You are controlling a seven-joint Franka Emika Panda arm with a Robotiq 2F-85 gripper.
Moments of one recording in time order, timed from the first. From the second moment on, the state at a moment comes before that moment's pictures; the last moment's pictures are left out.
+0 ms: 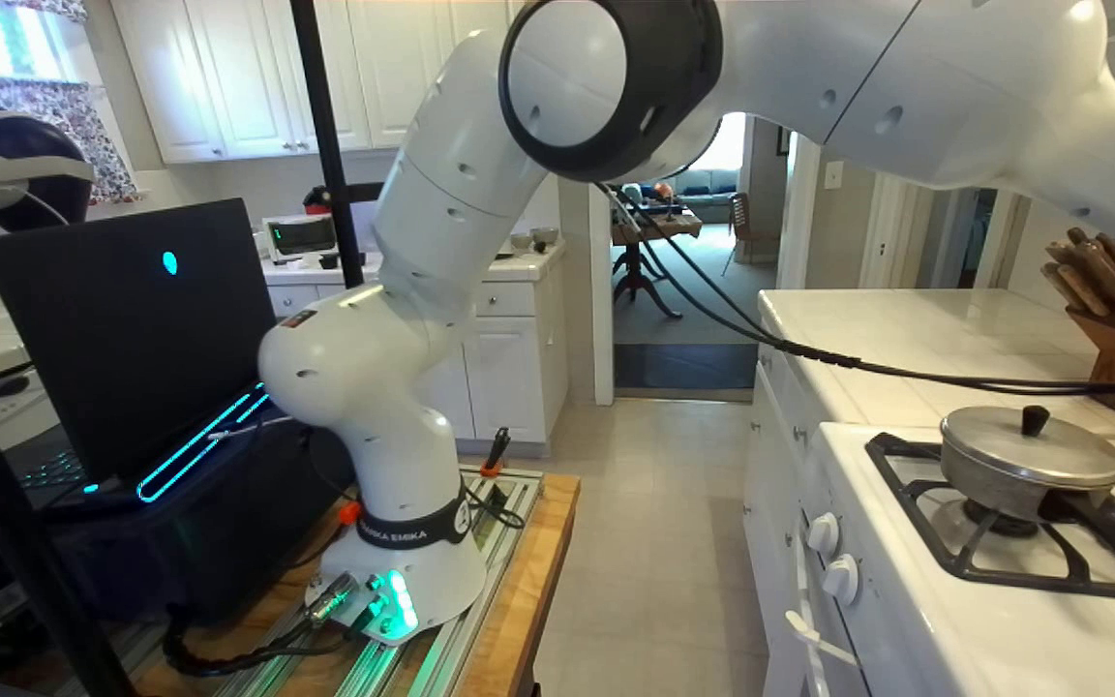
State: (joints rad) arm -0.13 0.67 -0.11 -1.41 0.09 2.42 0.27
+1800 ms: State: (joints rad) arm -0.03 0.86 -0.20 -1.08 0.08 2.23 0.77
